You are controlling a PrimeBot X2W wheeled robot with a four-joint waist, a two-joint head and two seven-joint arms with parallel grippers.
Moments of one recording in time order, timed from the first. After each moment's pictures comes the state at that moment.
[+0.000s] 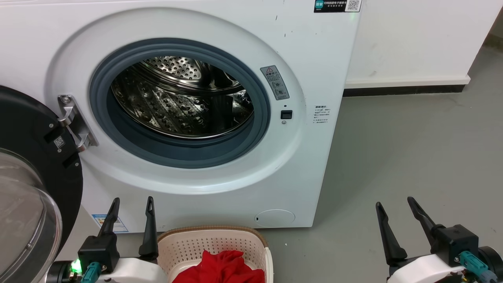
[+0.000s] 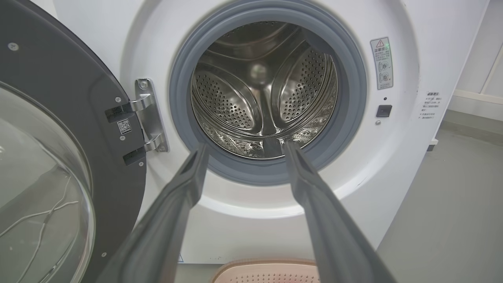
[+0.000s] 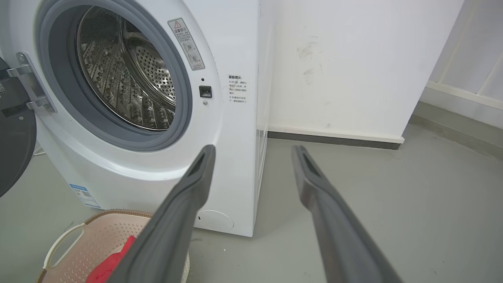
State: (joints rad) left arm 0.07 0.09 0.01 0.00 -0.08 0.00 -0.16; right arm 0.12 -0.05 0.03 -0.10 0.04 0.13 0.00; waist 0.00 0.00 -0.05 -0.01
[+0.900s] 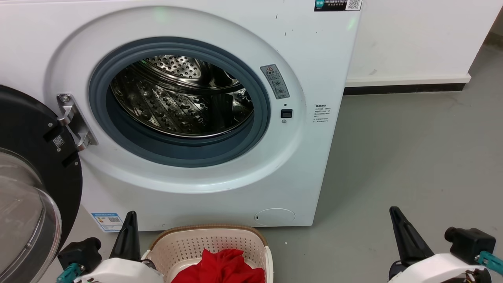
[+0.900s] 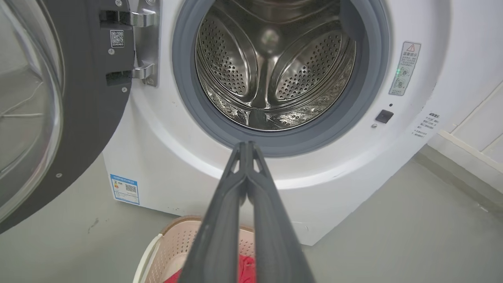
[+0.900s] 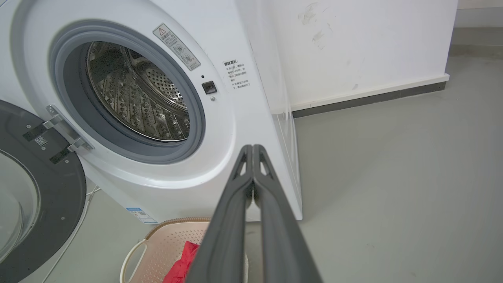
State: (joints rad) left arm 0.07 0.08 0.03 0.08 -0.37 -0.02 -0.10; right arm 0.12 -0.06 0.03 -0.01 0.35 0.13 0.00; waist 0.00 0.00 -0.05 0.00
